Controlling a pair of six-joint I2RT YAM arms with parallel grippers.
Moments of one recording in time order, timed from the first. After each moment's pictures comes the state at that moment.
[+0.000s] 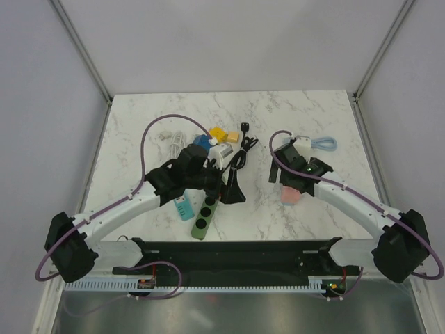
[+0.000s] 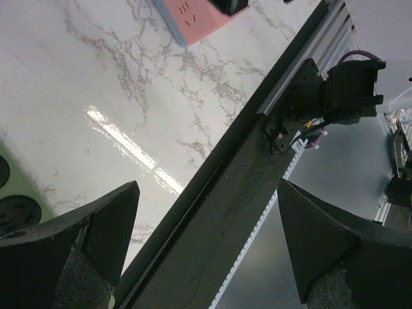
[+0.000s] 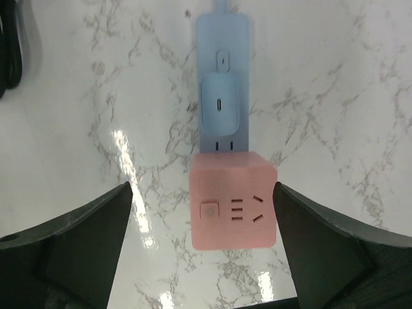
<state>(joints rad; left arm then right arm) -0.78 1.20 0.93 -0.34 0.43 -0.47 0.64 1.27 0.93 -0.71 0.50 0.72</state>
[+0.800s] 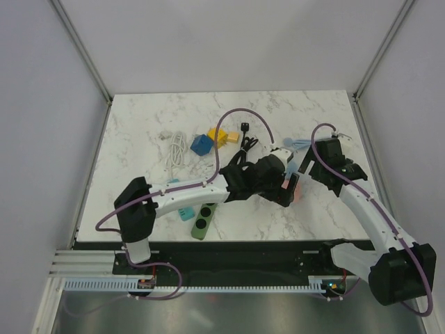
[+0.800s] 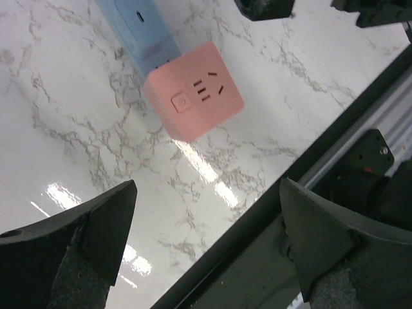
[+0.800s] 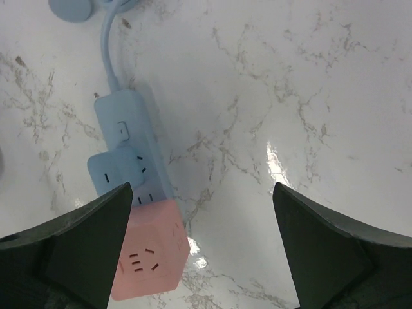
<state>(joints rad) -1.15 1.76 1.42 -0.37 -0.09 -0.55 0.23 1.09 0.85 -0.65 0.35 0.59</state>
